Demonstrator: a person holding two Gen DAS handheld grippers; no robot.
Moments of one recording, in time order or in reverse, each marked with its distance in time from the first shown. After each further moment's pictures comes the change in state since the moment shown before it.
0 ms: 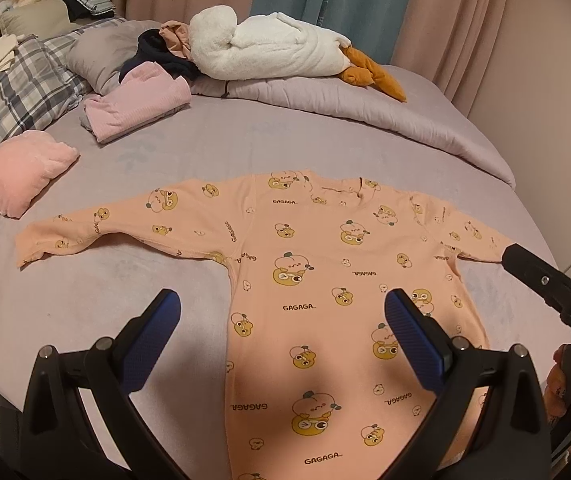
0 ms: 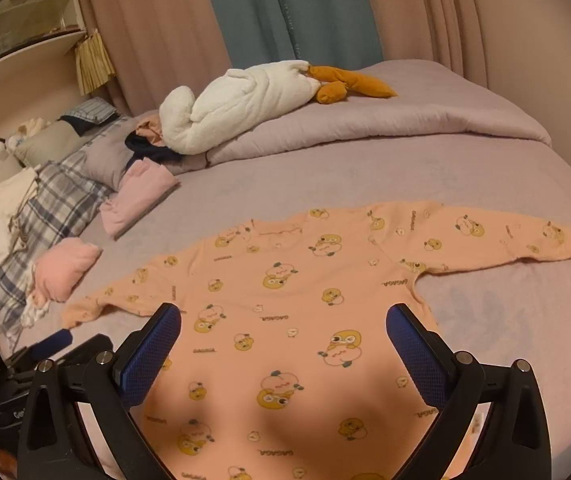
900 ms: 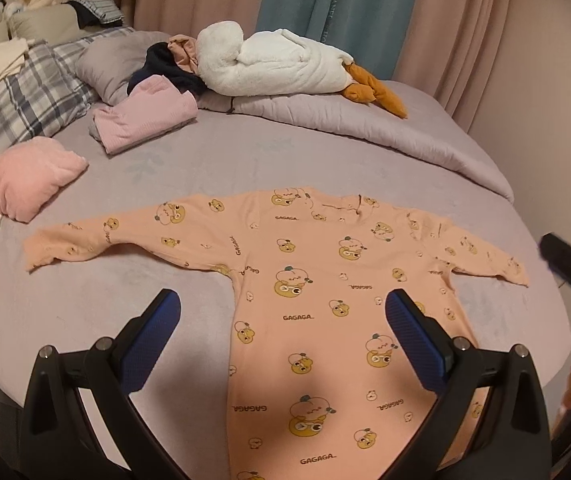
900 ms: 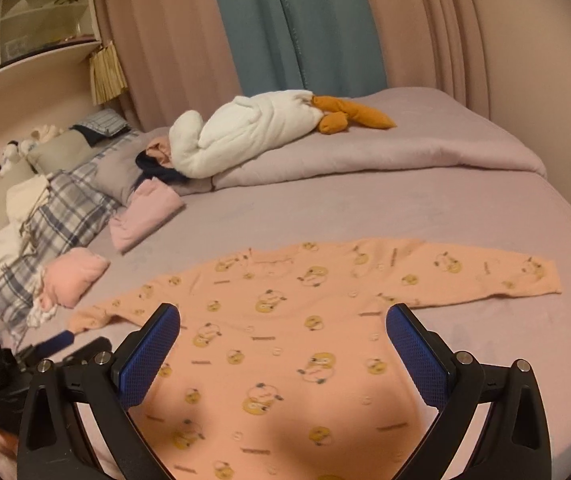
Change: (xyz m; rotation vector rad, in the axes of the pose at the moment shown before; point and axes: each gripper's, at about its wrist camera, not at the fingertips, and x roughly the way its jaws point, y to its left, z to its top) left arm -0.018 0.000 0.004 -0.020 -0.052 0.005; right arm -0.028 -0.003 0.010 -0.024 -0.067 0.033
